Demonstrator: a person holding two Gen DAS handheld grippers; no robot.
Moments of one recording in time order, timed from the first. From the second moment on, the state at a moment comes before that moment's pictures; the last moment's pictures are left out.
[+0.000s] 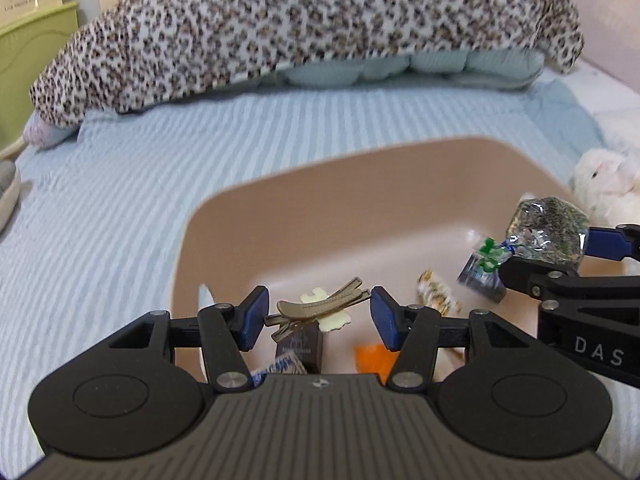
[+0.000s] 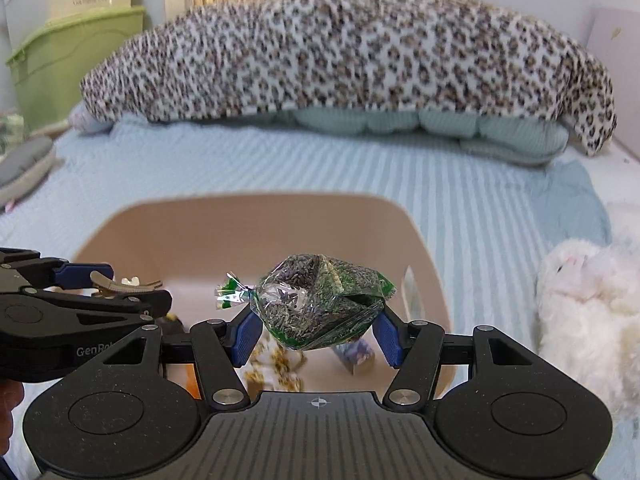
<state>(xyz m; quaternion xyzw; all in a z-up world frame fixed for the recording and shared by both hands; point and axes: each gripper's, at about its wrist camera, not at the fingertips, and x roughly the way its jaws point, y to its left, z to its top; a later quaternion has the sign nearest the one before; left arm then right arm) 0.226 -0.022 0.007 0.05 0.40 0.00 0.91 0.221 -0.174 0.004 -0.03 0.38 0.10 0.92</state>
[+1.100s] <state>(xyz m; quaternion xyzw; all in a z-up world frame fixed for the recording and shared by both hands) 0.114 0.013 0.070 0.03 0.41 0.00 0.91 0.106 -0.180 0.070 -0.03 0.39 0.11 0.91</state>
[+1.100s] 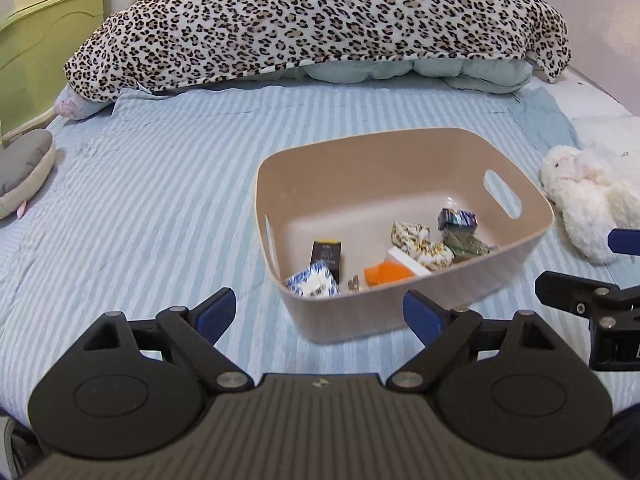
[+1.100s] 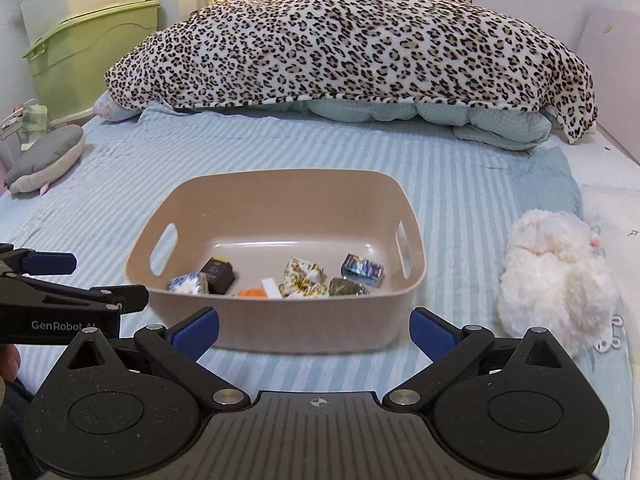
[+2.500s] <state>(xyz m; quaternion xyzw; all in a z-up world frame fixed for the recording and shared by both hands) -0.029 -0.001 0.088 -0.01 0.39 -0.01 0.92 -0.026 -0.192 0.078 0.00 0.39 0.11 0.91</state>
